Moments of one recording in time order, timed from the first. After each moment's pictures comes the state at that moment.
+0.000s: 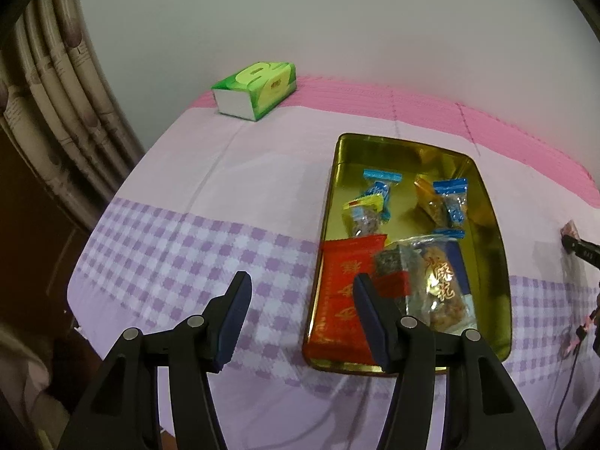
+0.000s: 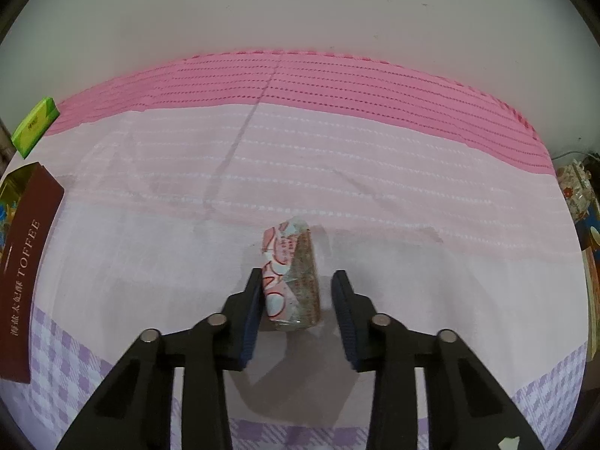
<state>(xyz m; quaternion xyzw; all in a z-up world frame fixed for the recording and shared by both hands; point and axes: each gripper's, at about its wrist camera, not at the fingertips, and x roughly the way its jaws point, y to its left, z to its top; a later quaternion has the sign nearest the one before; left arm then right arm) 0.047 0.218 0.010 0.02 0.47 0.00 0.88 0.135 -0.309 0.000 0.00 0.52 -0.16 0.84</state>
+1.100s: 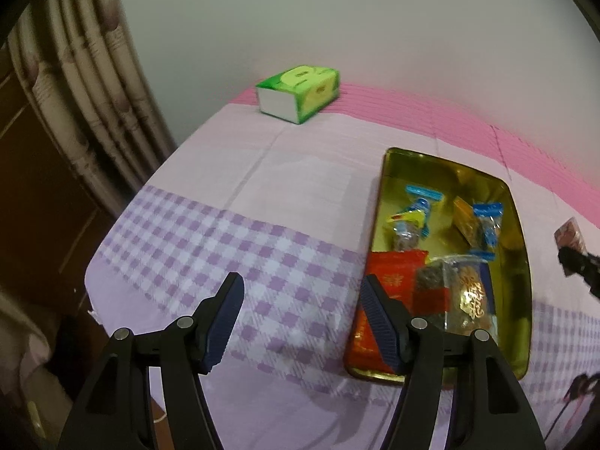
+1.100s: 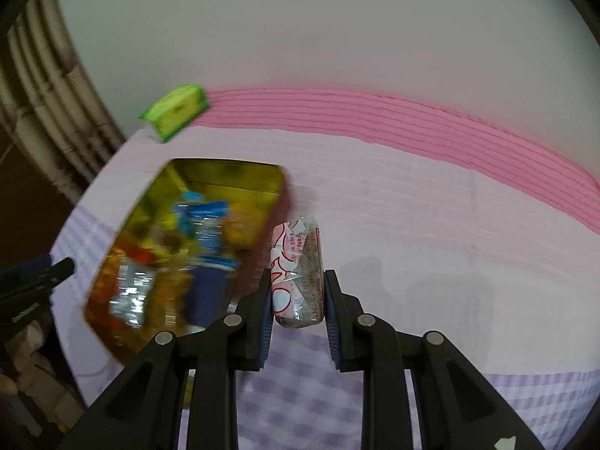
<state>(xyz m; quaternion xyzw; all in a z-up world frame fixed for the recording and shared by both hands) 0.047 0.247 0.012 -0.02 0.46 0.07 0.89 0.151 -0.091 0.049 0.01 0.50 0.02 0.87</state>
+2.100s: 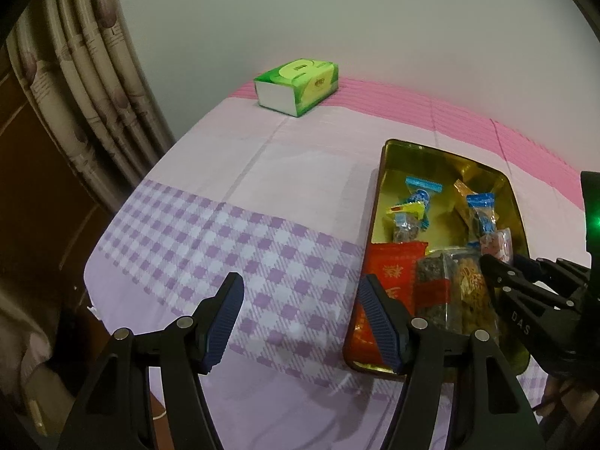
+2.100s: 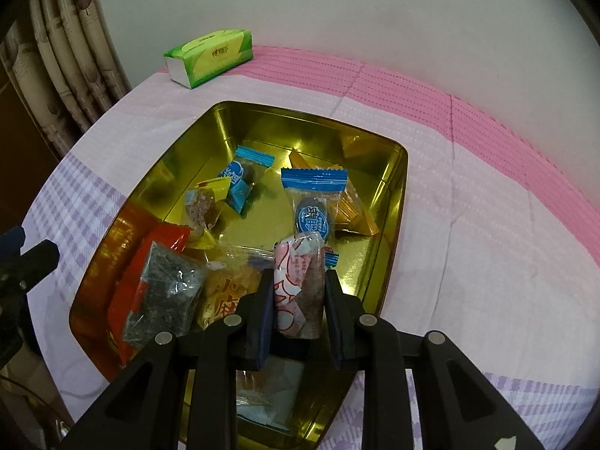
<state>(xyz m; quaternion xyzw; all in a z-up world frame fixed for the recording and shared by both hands) 0.044 0.240 0.009 -0.01 0.47 0.06 0.88 0.174 -0.012 -0.008 -0.07 0.53 0.01 0.84</state>
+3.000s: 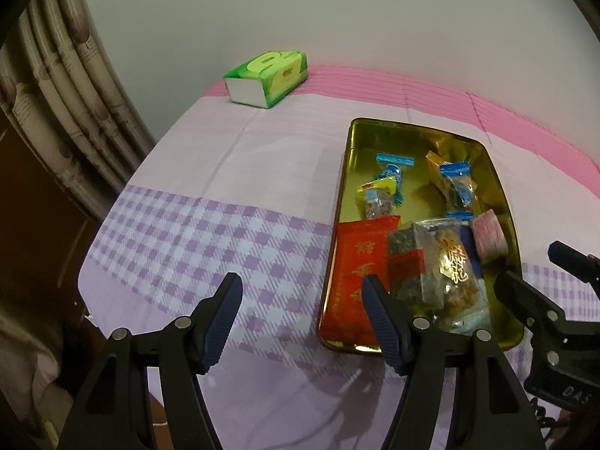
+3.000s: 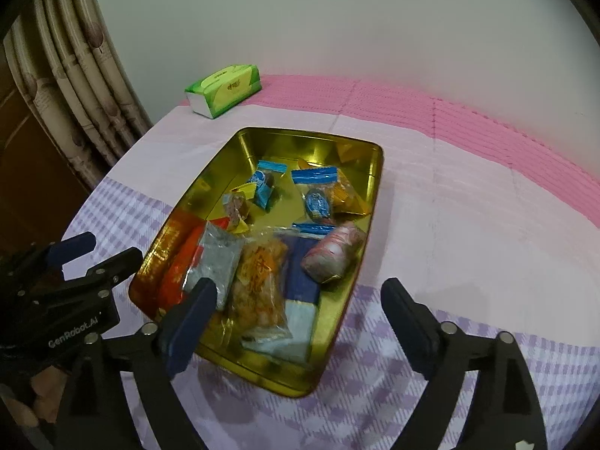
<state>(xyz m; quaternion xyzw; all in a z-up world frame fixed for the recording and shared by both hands) 0.035 0.217 0.006 0.03 0.48 0.03 0.88 0.112 -0.024 0.035 -0.01 0.49 0.03 0.87</state>
